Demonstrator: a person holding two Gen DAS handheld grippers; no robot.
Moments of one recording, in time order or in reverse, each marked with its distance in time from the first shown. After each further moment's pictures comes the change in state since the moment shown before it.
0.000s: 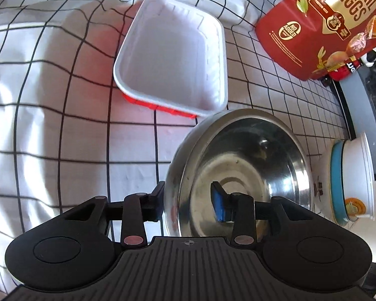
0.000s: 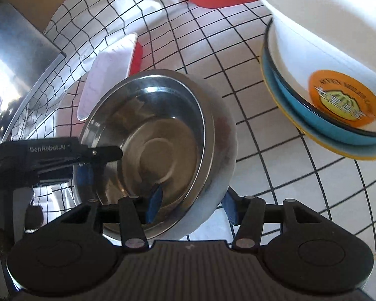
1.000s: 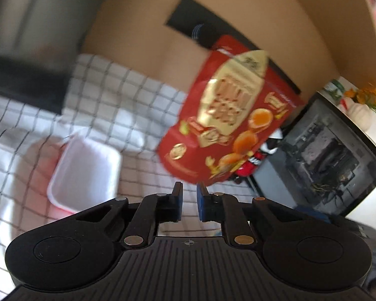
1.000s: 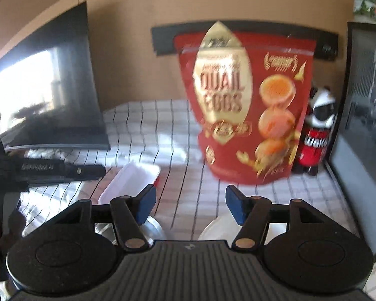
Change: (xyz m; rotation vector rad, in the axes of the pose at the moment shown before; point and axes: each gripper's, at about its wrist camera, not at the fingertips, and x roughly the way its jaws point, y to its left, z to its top) left arm -0.123 -0.117 -0.037 0.084 -0.603 -0.208; right arm -0.184 -0.006 0.057 -0.493 -0.535 0.000
